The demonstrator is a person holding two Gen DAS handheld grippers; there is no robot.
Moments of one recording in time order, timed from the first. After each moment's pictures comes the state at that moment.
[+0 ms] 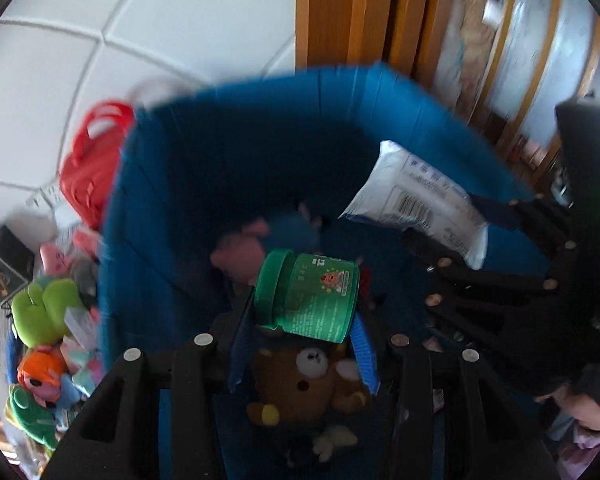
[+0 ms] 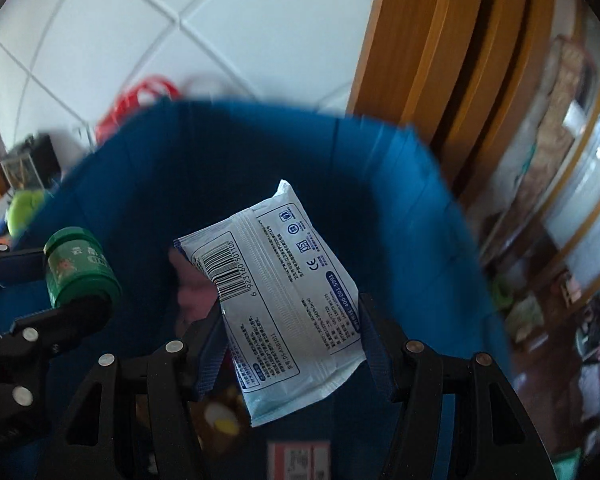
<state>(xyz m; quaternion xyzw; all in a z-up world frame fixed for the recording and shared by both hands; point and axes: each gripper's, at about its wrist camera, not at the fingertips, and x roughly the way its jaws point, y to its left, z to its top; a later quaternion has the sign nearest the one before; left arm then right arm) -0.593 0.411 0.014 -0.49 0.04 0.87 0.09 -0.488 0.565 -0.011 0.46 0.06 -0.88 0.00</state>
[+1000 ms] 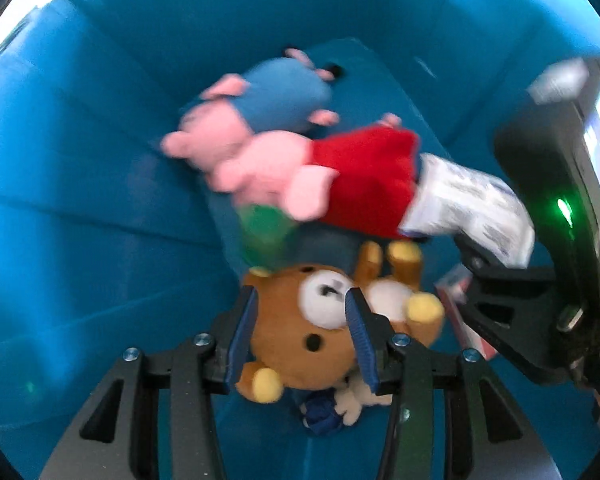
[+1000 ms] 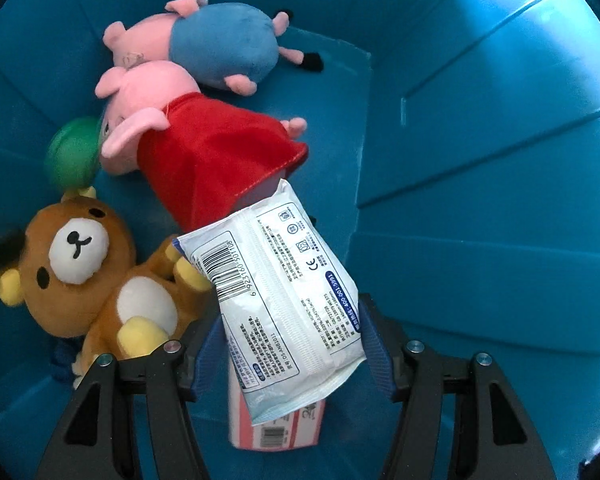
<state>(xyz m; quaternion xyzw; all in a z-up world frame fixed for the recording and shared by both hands) -0.628 0.444 -0.121 -0.65 0.13 0.74 0.08 -0.513 0.576 -0.161 0.68 0.13 -0.73 -0.01</state>
